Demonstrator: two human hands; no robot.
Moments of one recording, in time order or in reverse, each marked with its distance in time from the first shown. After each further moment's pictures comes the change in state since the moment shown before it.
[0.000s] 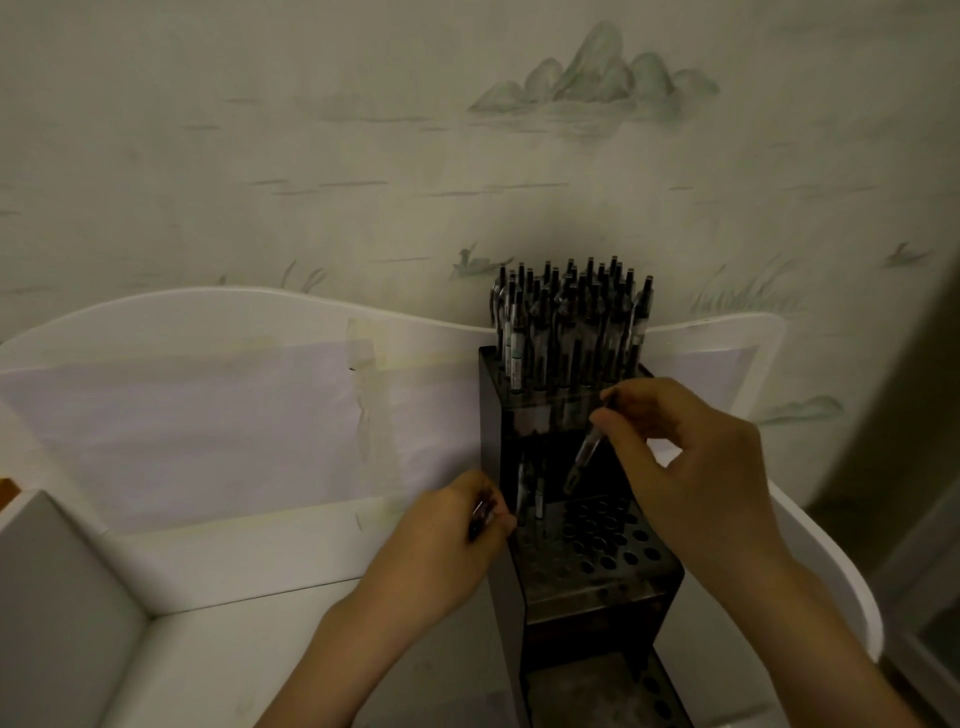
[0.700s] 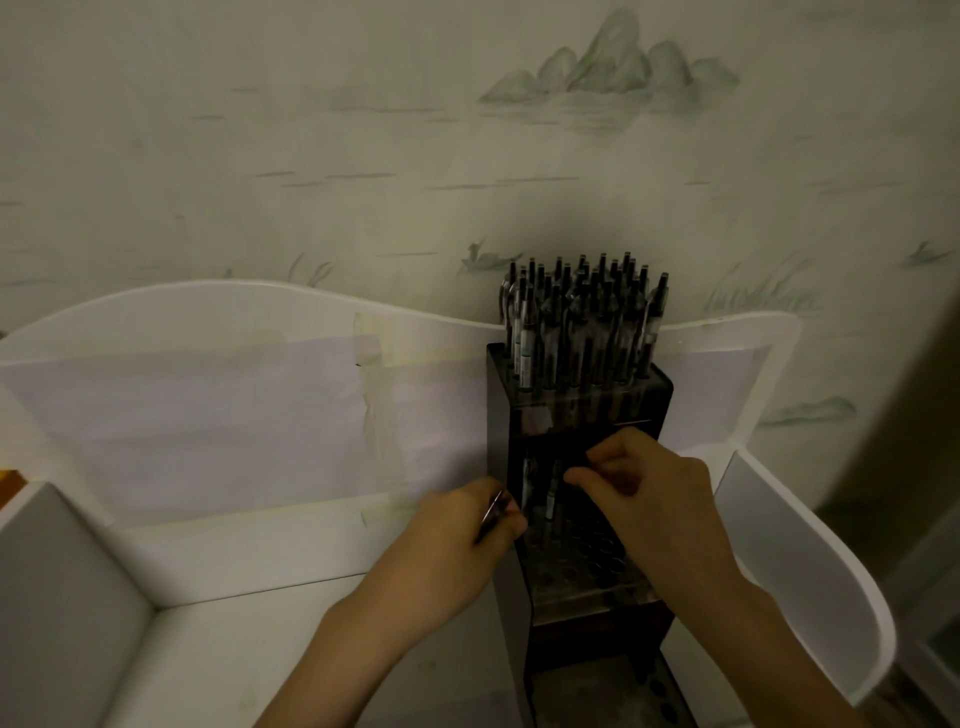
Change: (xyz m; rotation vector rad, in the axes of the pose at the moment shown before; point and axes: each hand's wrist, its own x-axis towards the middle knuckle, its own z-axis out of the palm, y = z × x) left_hand 0.001 0.000 -0.002 -0.013 -0.079 0.015; right_hand -0.027 0.035 0.031 -0.033 -0.171 0.314
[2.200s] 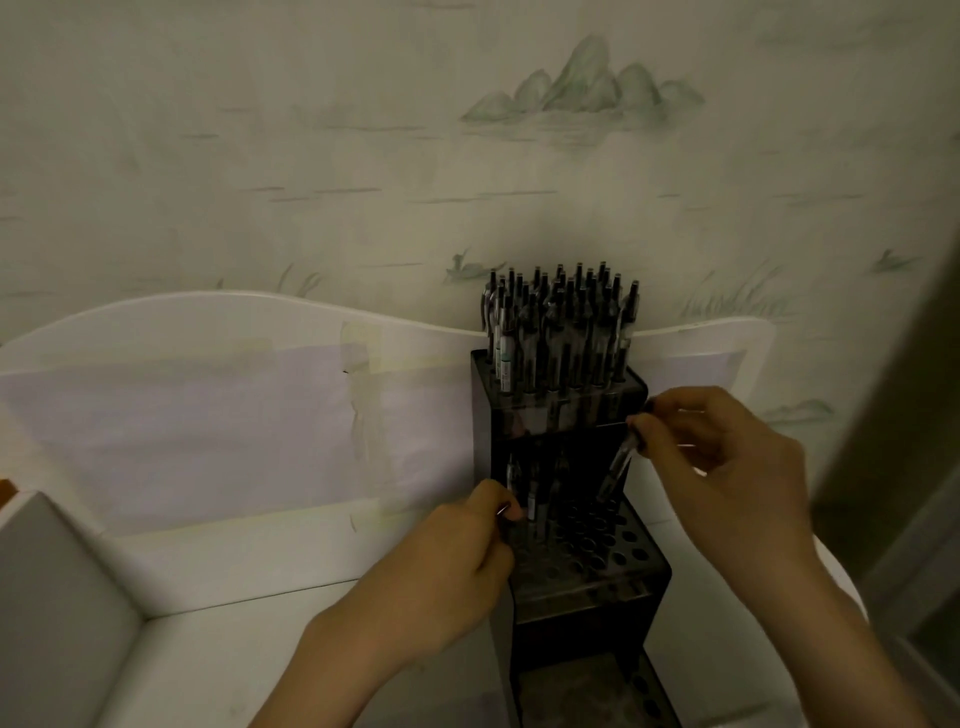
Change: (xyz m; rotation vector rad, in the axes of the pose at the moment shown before) left_hand -0.018 0.024 -0.006 0.102 -0.116 0.122; right_hand 0.004 -0.013 -0.057 0.153 0.213 -0.136
